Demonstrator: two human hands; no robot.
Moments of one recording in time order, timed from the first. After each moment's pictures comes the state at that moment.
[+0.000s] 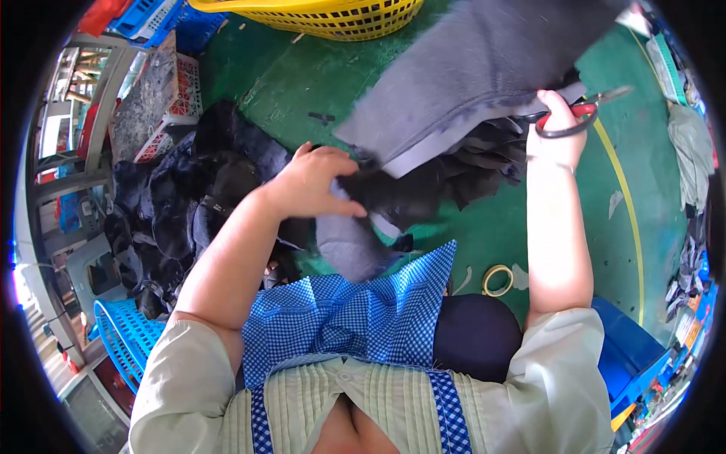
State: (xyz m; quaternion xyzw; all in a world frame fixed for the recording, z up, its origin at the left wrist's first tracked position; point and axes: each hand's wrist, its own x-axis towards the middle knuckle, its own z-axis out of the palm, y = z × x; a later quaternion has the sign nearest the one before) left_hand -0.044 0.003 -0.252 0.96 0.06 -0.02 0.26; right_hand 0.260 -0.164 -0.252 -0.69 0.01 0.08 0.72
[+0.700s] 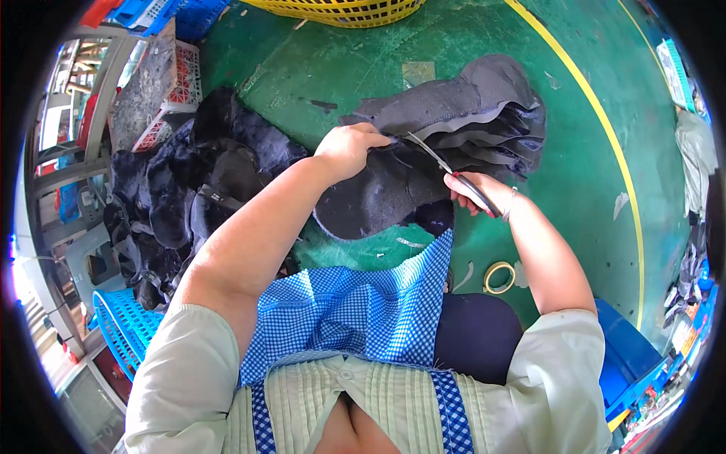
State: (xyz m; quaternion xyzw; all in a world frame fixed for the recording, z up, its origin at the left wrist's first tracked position) left_hand -0.004 -0.002 -0.351 0.92 0.19 -0.12 0.31; right_hand 0.202 -0.223 -0.353 -0.66 -0.24 0.69 0.17
